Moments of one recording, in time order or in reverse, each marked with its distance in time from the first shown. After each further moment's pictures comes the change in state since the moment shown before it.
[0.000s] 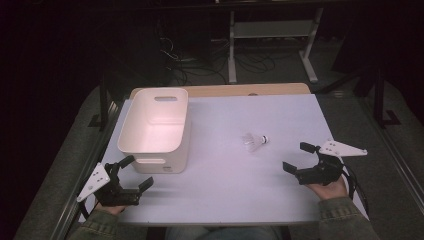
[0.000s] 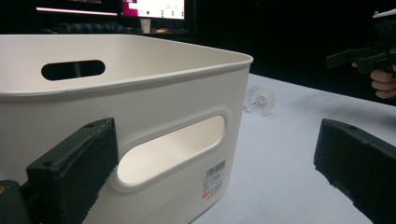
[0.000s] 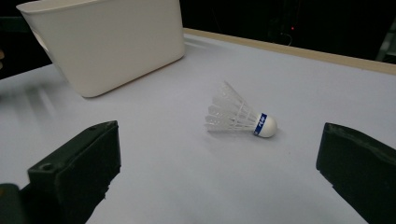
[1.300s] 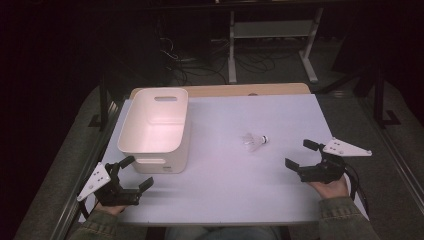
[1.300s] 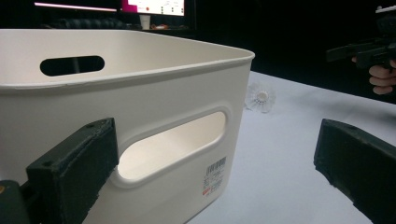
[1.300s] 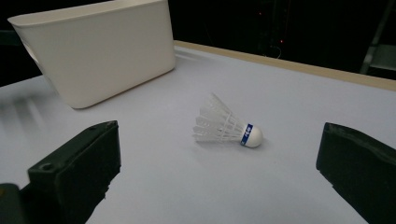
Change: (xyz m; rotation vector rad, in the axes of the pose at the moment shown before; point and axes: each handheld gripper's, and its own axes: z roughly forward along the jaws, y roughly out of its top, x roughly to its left) left arm 0.001 -0.001 0.000 0.020 -0.003 -0.002; right arm -0.005 -0.001 -0.005 -0.060 -0.030 -0.002
